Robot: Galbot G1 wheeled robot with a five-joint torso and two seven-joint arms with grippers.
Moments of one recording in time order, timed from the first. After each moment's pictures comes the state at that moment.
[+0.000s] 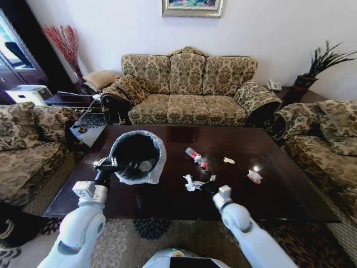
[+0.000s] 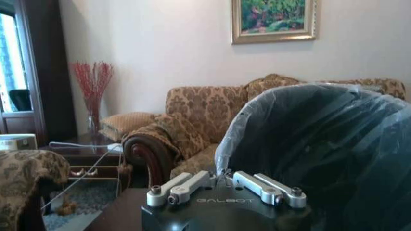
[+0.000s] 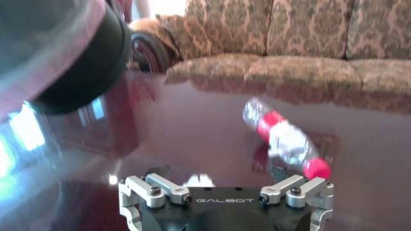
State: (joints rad) left arm 1.55 -1.20 -0.74 -2.36 -0.38 0.27 -0.21; right arm -1.17 1.14 0.09 1.75 0.35 -0.19 0.03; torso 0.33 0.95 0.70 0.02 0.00
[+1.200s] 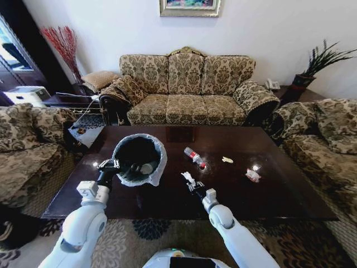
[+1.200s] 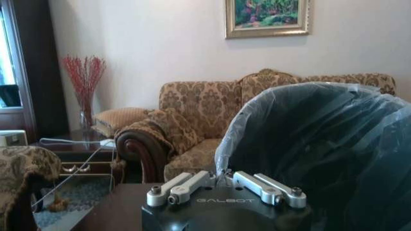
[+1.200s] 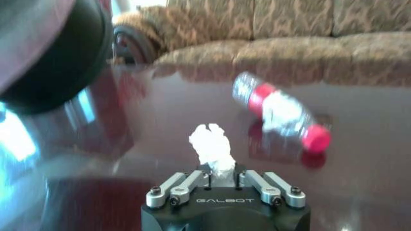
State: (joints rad) left arm 1.55 -1.20 -0.73 -2.34 -0.38 0.27 -0.20; right arm -1.15 1.19 0.09 1.67 0.40 -0.17 0.05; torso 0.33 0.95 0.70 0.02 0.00
